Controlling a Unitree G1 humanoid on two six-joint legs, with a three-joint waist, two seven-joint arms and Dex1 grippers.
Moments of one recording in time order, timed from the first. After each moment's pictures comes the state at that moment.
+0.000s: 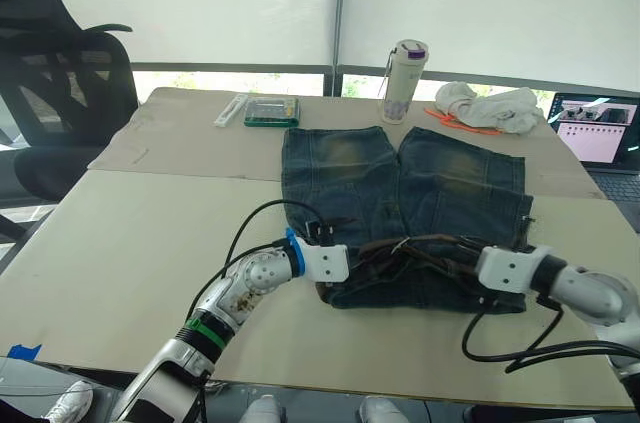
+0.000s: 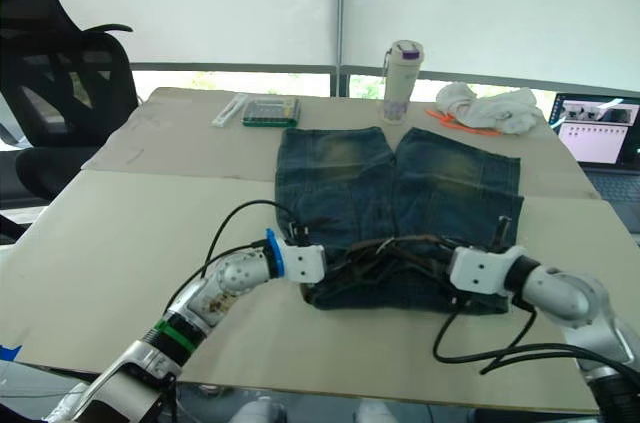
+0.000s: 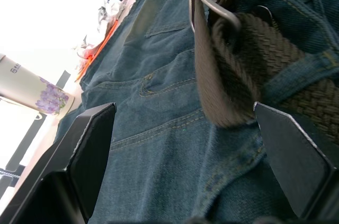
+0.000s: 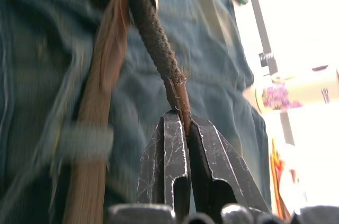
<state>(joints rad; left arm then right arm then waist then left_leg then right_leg) -0.54 0.34 -0.43 0.35 0.33 -0.44 -0.54 -0.09 -0.93 -0.07 0.11 -0.15 -0.50 0.63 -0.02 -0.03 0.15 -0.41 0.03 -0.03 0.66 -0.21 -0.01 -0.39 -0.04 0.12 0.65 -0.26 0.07</state>
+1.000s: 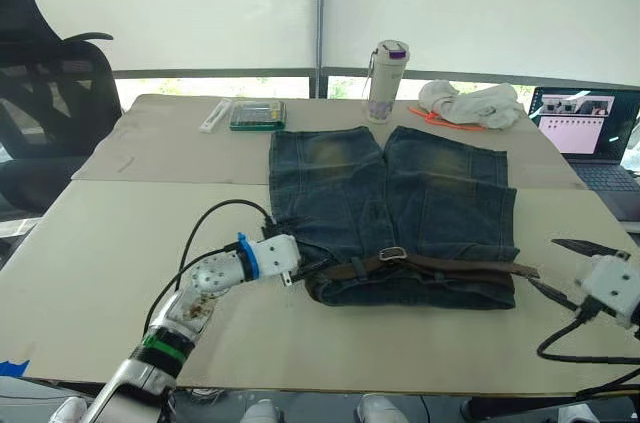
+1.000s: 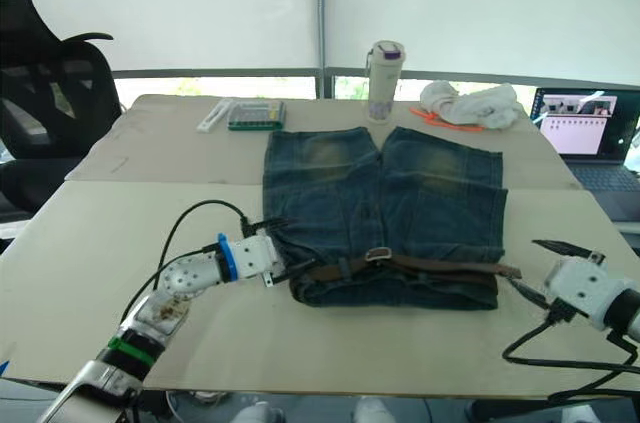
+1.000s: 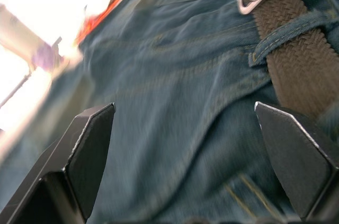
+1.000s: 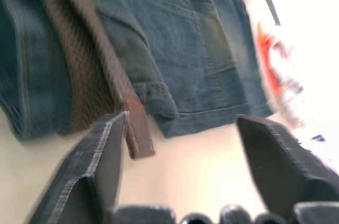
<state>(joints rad) -0.37 0.49 -0.24 0.21 -0.03 -0.29 -0.73 0.26 -1.03 -0.38 0.15 0.31 -0.33 0.81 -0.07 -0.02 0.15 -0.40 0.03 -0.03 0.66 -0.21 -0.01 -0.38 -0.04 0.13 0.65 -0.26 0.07</state>
